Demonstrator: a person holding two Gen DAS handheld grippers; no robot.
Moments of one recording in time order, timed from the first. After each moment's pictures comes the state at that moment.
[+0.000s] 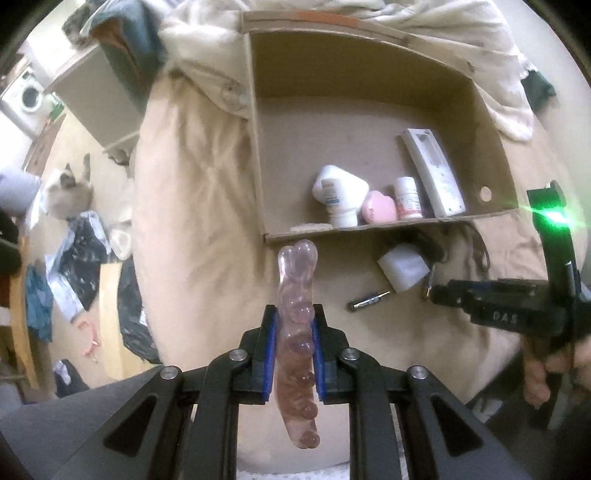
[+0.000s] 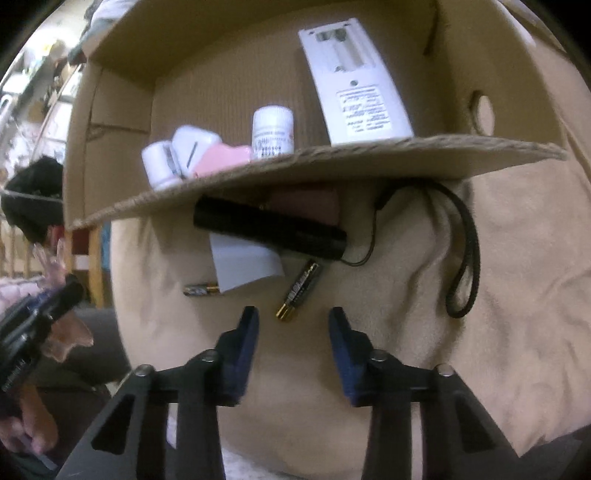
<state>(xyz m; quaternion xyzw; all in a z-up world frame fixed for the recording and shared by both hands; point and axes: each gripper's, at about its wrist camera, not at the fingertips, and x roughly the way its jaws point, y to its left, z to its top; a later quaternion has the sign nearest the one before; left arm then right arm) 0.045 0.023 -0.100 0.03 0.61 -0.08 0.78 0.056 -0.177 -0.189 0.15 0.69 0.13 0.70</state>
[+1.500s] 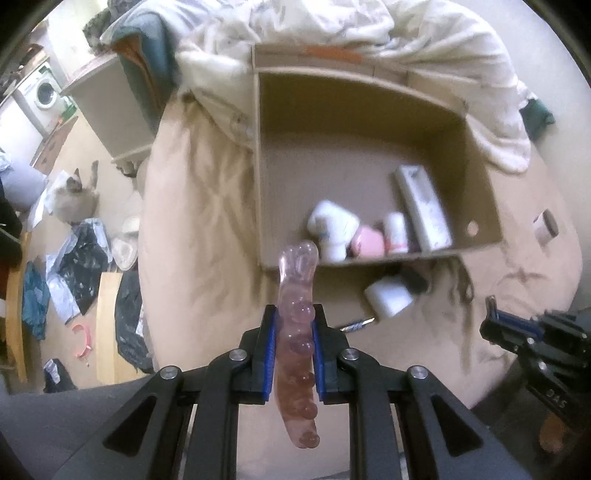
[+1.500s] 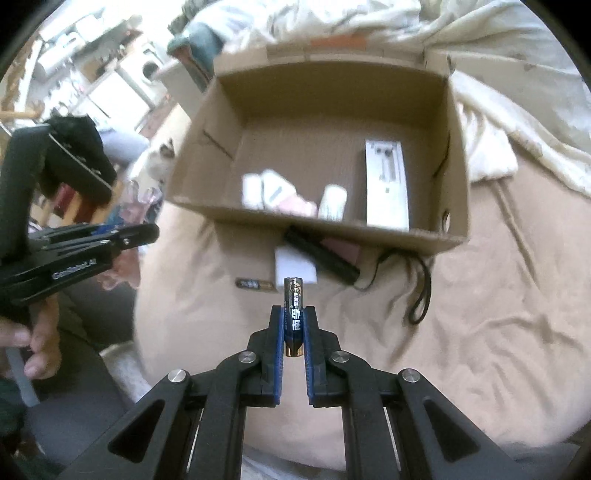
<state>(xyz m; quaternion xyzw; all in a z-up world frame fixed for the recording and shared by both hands) 0.048 0.014 -0.067 0.00 0.57 -0.07 0.82 -0.011 -0.171 -0.074 0.05 0.56 0.18 0.81</state>
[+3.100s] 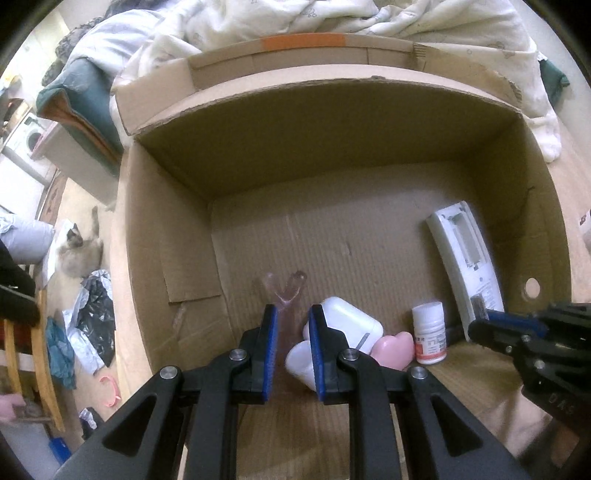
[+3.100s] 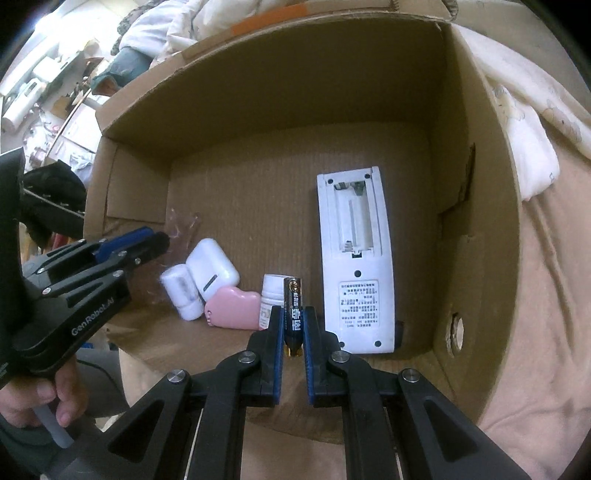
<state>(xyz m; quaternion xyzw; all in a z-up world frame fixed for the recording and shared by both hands) 0.173 -0.051 -0.129 0.10 0.57 -0.06 0.81 0.126 -0.186 -0.152 0.13 0.61 0.16 0.76</state>
